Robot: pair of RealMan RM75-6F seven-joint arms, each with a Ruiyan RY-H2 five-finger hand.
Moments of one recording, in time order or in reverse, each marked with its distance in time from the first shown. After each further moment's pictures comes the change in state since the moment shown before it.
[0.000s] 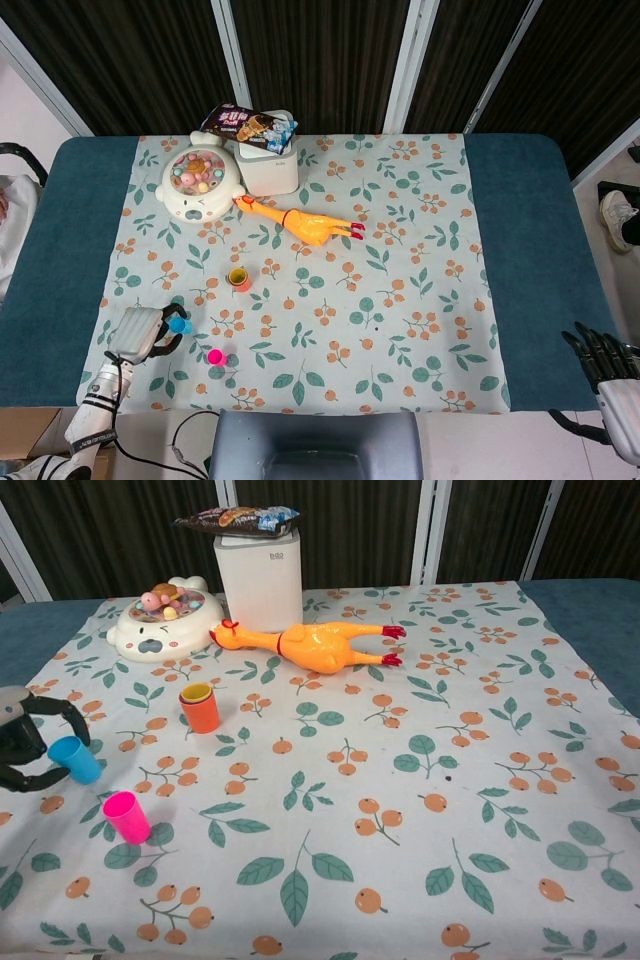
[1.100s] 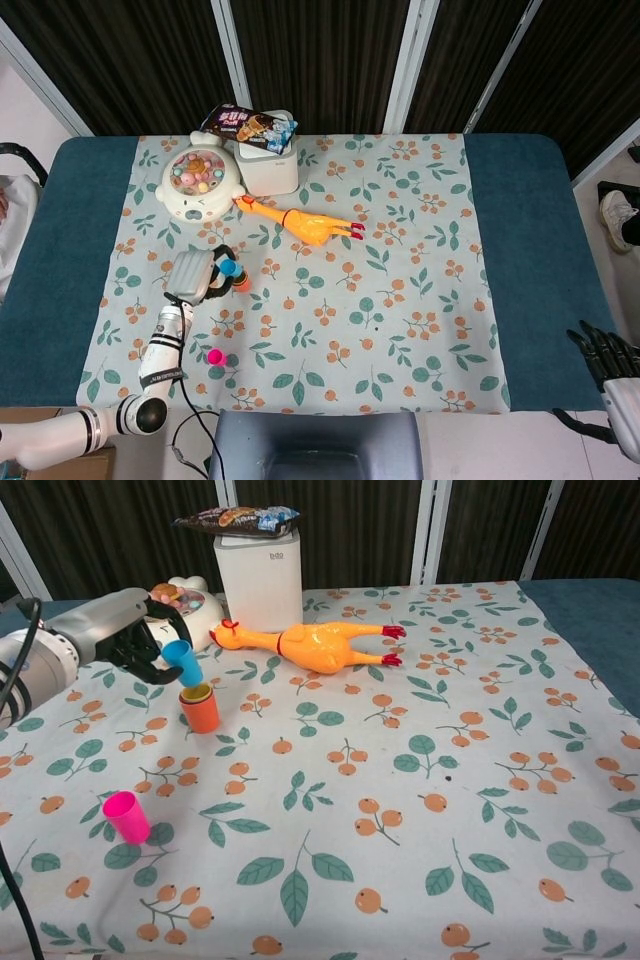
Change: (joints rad) left arm -0.285 -0.170 -0.252 -0.021 -0.394 -0.069 0.336; right arm 0.004 0.016 0.002 0.005 0.012 -0.004 0.038
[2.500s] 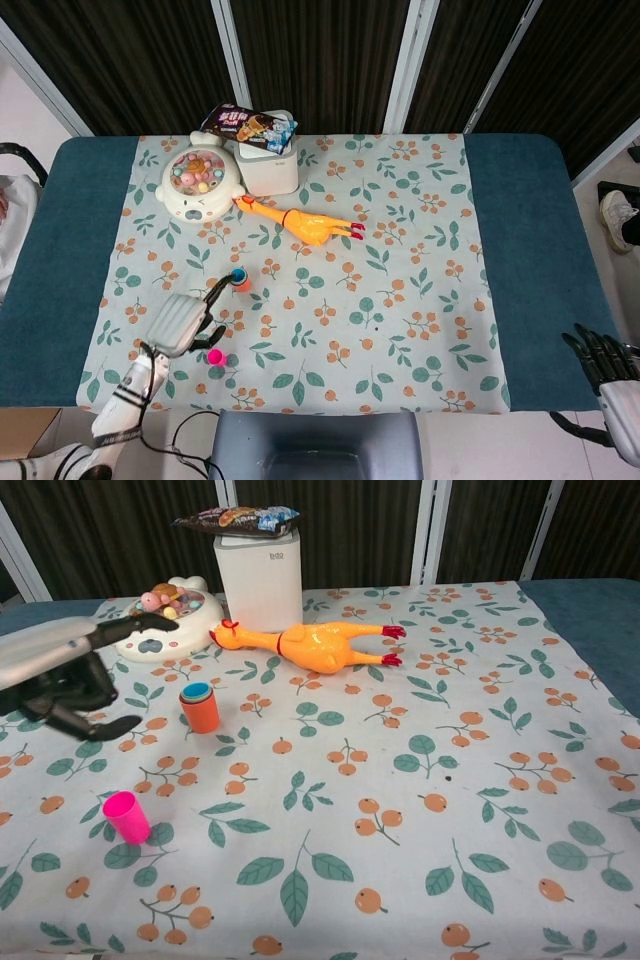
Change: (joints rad) left arm 0.177 0.250 0.280 -0.294 0.429 0.139 -0.180; right arm -0.003 -0.002 -0.011 0.001 -0.028 0.004 -0.007
